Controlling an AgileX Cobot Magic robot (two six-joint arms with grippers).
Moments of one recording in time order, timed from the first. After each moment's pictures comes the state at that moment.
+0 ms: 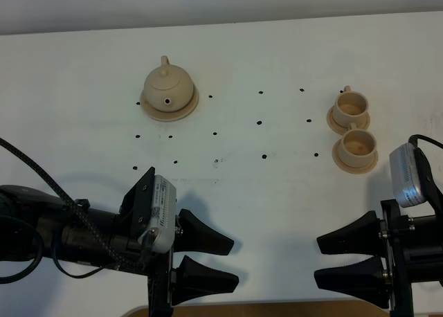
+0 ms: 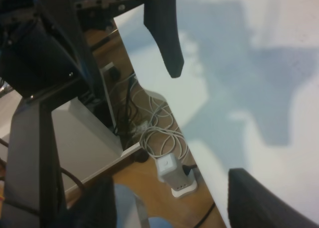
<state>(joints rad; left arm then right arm) -0.43 1.57 -0.43 -1.61 0.90 2.14 0.12 1.39 -0.25 1.51 1.10 -2.14</state>
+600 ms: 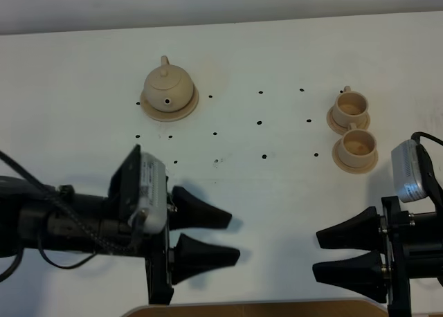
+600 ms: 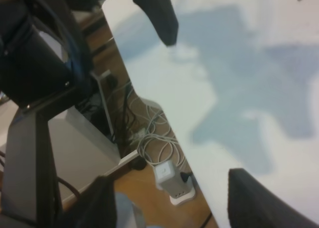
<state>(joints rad) -0.43 1.43 -0.46 -1.63 0.84 2.04 0.12 1.39 -0.25 1.55 1.10 -2.14</state>
